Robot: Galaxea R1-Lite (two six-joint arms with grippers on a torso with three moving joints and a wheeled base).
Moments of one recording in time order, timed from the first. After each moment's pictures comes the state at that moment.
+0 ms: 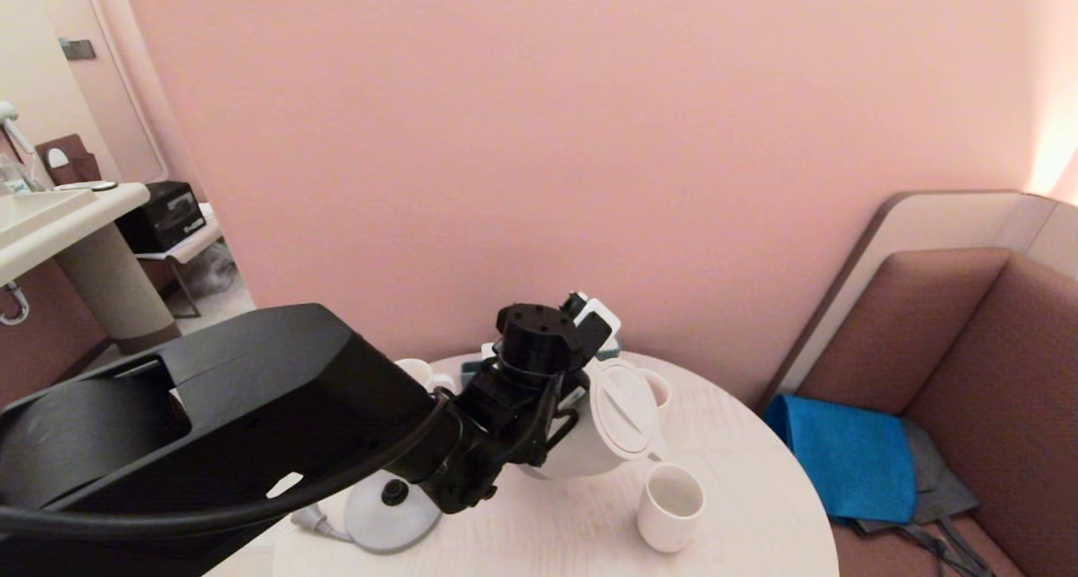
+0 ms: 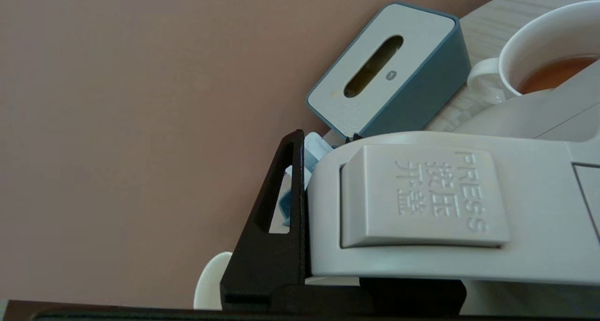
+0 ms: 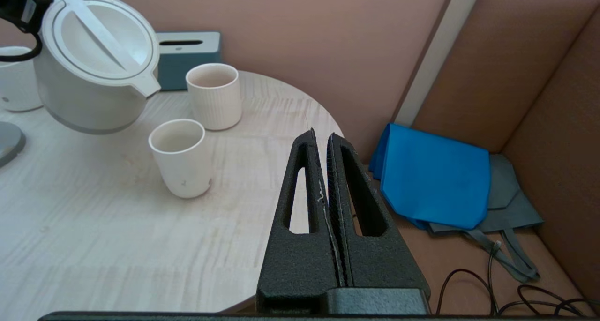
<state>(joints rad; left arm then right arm) -0.78 2.24 -1.22 -0.84 0.50 0.56 0.01 0.00 0.00 0.00 0.00 0.00</state>
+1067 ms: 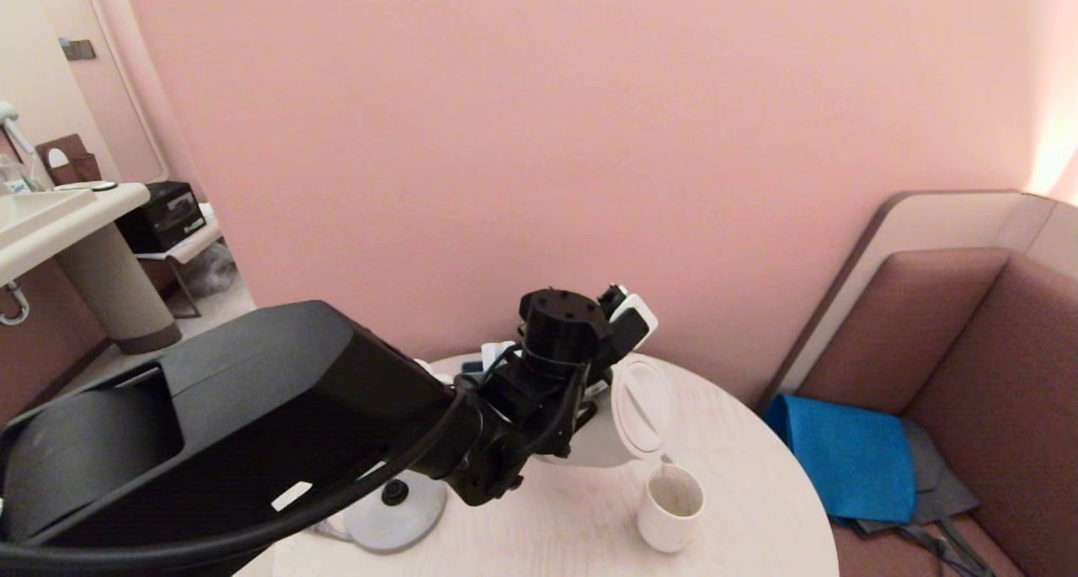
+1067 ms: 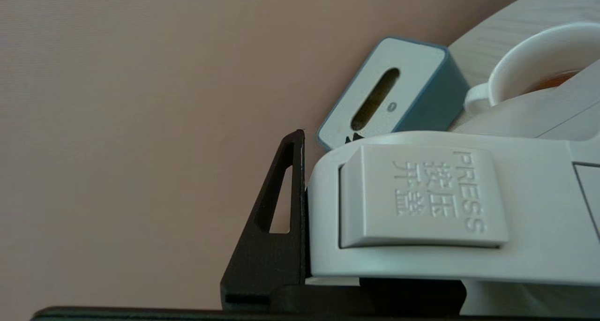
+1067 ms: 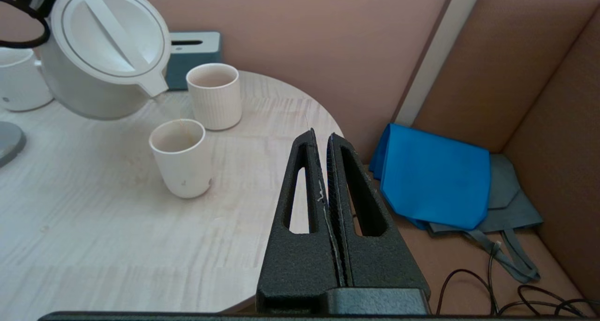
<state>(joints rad) -0.82 2.24 -1.32 -0.80 0.51 0.71 0.01 0.00 0.00 0.00 0.00 0.00</state>
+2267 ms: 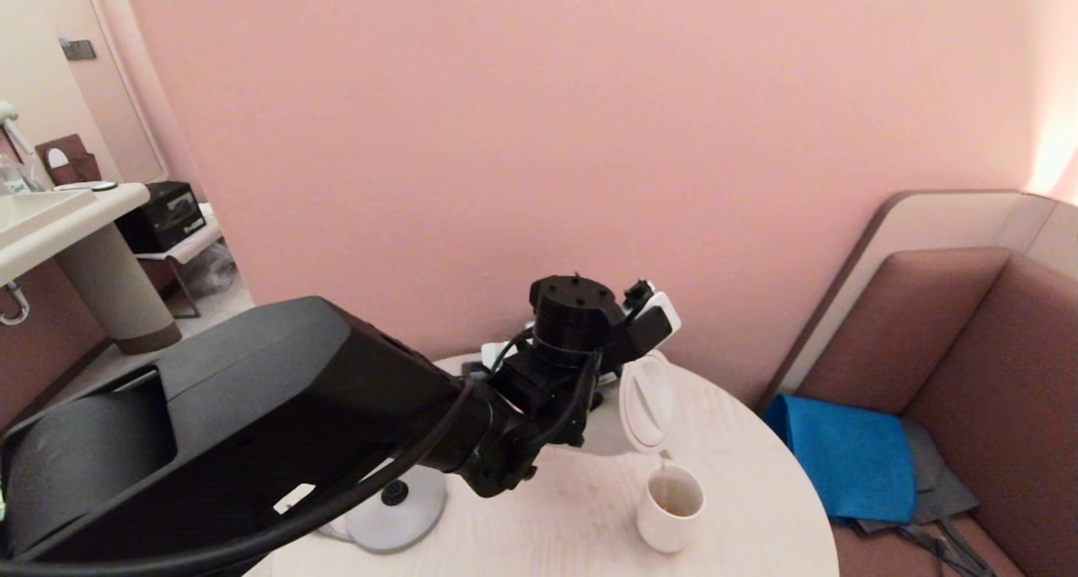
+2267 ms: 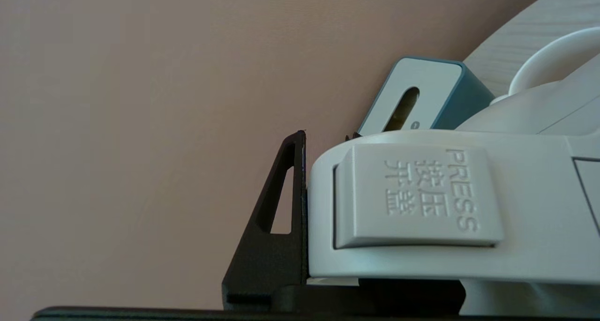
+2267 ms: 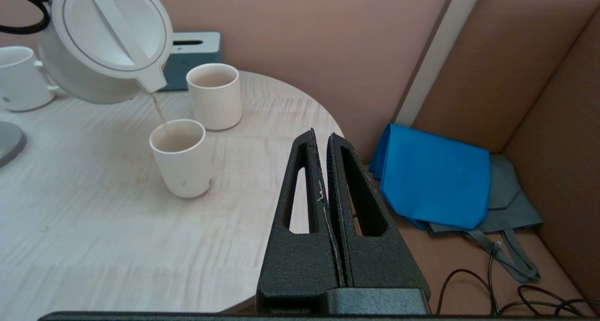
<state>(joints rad) -0.84 2.24 -1.38 -0.79 0.50 0.89 0.01 0.00 0.00 0.00 0.00 0.00</state>
